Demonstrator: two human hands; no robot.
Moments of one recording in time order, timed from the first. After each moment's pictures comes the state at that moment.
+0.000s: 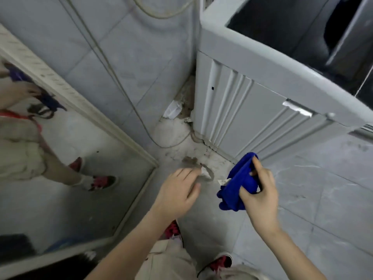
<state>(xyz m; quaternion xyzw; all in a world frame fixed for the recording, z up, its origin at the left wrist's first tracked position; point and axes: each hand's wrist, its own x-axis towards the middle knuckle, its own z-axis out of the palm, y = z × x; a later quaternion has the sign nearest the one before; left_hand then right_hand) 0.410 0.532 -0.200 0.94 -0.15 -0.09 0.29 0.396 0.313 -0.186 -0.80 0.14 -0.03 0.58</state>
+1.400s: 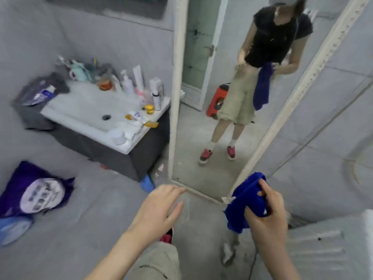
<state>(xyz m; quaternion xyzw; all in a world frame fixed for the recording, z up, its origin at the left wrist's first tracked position) 0.152 0.367 0.070 0.83 0.49 0.21 0.19 0.407 0.328 0.079 -0.65 -0.49 0.24 0.52</state>
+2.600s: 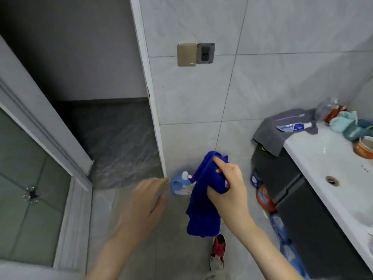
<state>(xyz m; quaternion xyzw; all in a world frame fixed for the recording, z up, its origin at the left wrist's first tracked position) -0.469 0.144 0.082 0.39 0.86 0.33 -0.03 -0.363 0.345 0.107 -0.20 -0.81 0.48 0.28</state>
